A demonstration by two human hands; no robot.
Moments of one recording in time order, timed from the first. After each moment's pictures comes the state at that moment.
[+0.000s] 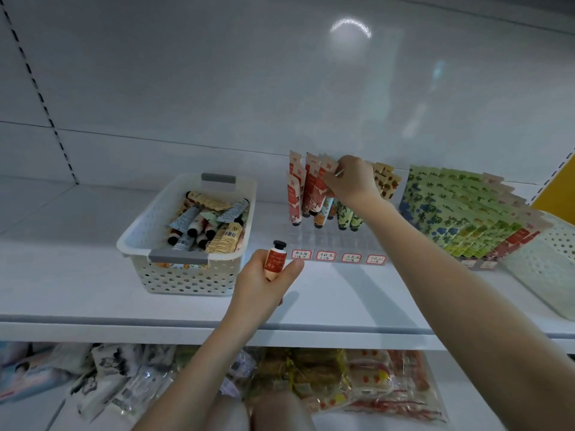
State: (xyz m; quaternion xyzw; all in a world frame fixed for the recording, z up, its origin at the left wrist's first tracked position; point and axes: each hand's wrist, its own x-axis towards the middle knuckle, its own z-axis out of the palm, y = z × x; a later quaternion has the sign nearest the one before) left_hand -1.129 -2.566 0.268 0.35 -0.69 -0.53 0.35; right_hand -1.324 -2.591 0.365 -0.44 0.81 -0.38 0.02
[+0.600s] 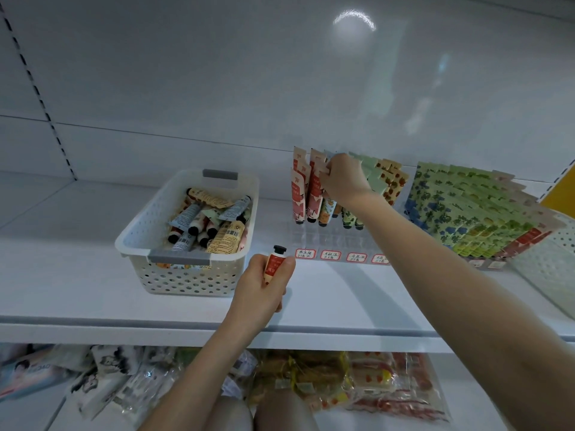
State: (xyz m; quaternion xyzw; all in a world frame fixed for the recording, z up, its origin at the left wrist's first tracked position) left_hand -1.126 -2.572 0.257 0.35 -0.66 -0.58 0.34; right_hand -1.328 -2.620 0.356 -0.47 0.85 -0.25 -0.01
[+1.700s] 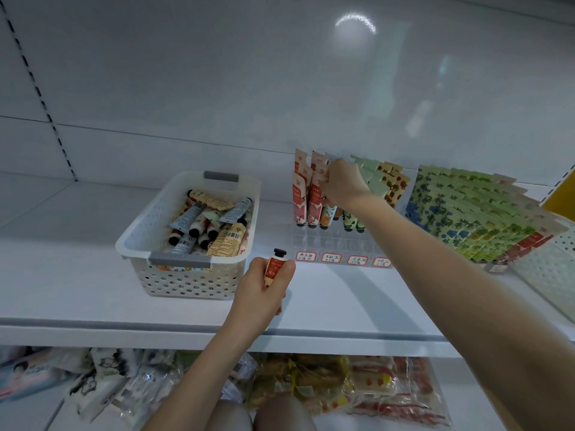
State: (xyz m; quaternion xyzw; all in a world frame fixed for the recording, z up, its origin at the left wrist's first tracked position) left_hand -1.127 -2.575 0.255 0.35 -0.66 -0.57 0.34; right_hand -1.329 -2.616 0.359 -0.50 0.84 -0.22 -0.01
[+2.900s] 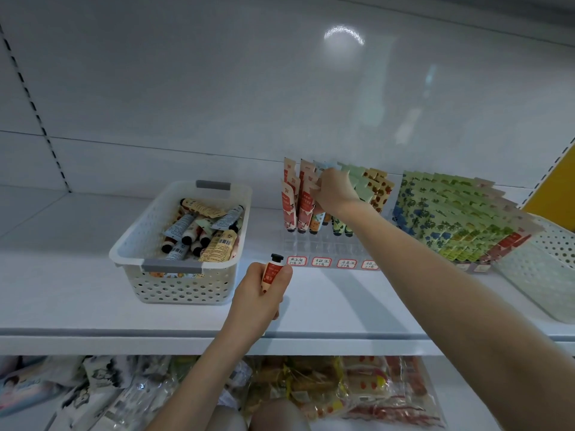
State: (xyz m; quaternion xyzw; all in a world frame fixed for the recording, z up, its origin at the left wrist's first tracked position) left_hand -1.131 -2.566 0.258 0.35 -0.67 -0.56 0.33; right_hand -1.326 -2.611 0.358 -0.47 0.85 -0.22 -0.01
